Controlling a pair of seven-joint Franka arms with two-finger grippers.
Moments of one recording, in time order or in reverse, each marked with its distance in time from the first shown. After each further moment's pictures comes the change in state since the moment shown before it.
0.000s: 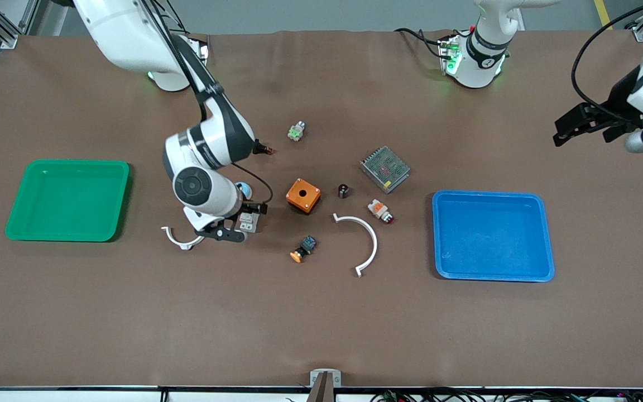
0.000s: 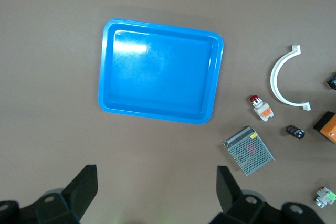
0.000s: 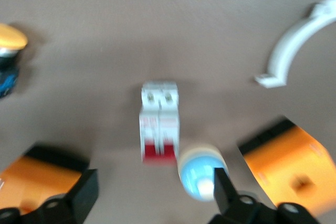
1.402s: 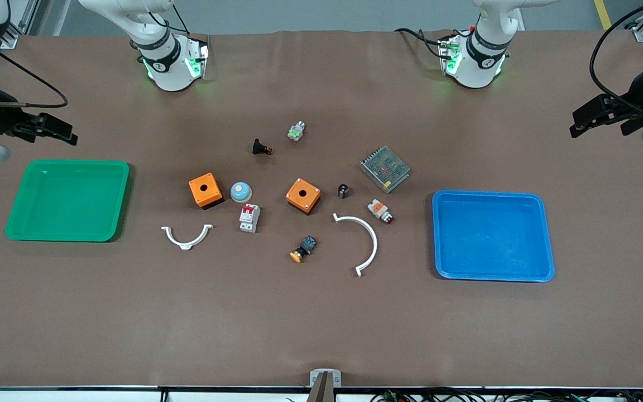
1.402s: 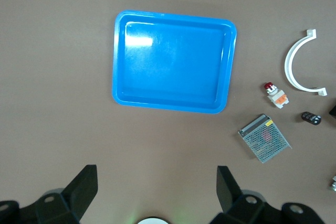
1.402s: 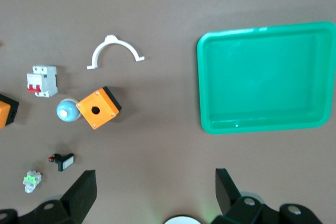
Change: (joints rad) left arm 0.052 -0.016 0.006 0.001 0.019 -0.051 0.095; right arm -0.498 -0.572 -0.031 -0.082 -0.108 -0.394 -0.526
